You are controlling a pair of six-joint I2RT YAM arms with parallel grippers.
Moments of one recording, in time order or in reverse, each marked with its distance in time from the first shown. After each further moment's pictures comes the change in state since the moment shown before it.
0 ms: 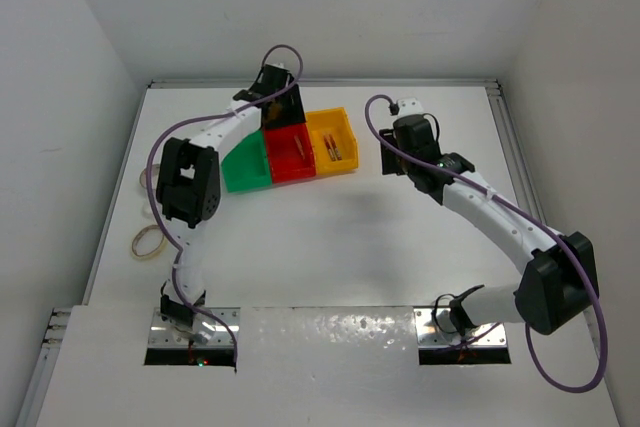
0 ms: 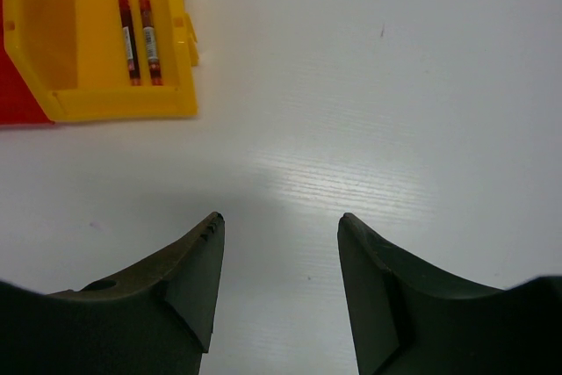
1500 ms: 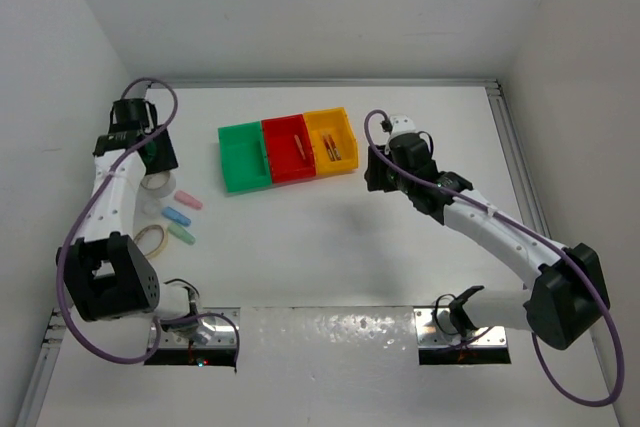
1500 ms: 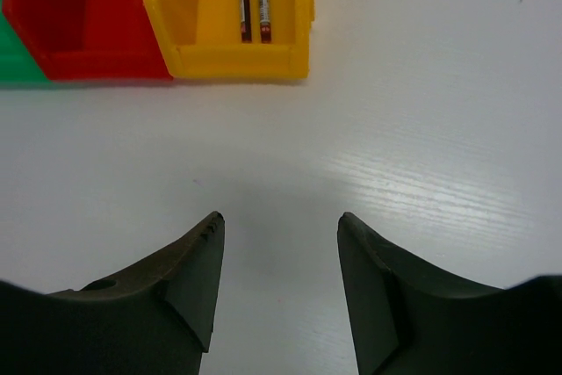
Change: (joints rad) left arm 0.563 -0.772 -0.602 -0.298 -0.127 0.434; right arm 0.079 -0.085 -0.142 0.105 -0.154 0.117
